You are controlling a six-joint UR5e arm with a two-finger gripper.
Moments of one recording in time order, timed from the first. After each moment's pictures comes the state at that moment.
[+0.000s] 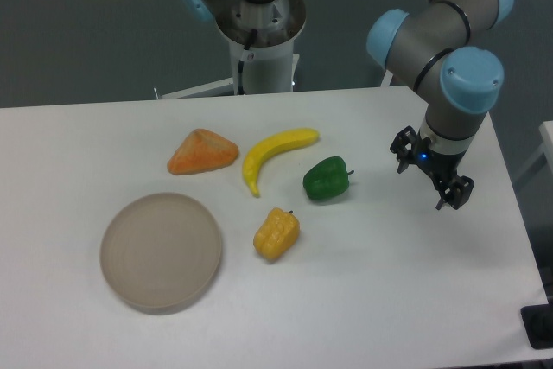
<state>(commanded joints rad) 2.43 -1.95 -1.48 -1.21 1.56 1.57</state>
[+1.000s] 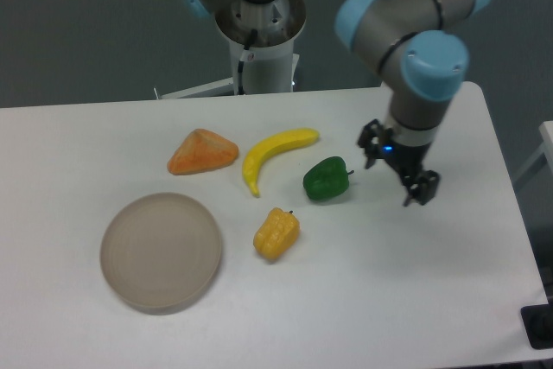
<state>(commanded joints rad) 2.26 -1.87 -1.52 -1.29 1.53 1.40</state>
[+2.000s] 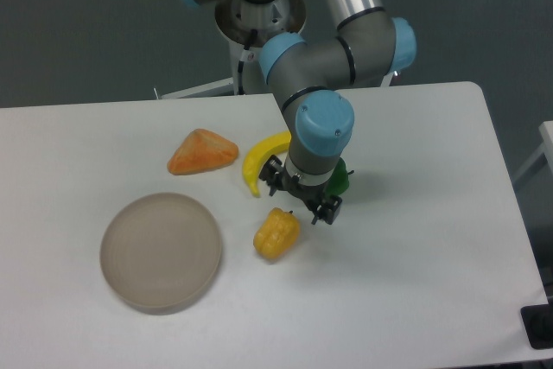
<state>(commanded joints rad) 2.13 -1.94 -1.64 -1.11 1.42 0.84</state>
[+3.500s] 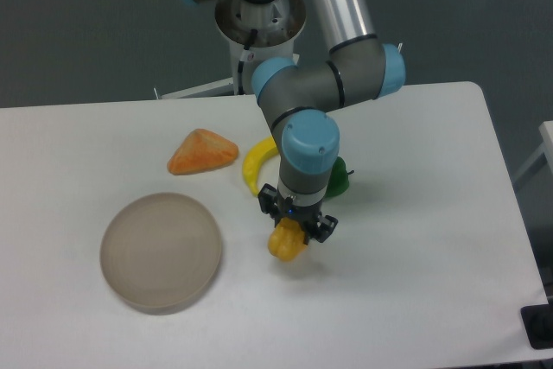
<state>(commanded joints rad) 2.13 -1.95 -1.54 -1.09 1.53 0.93</state>
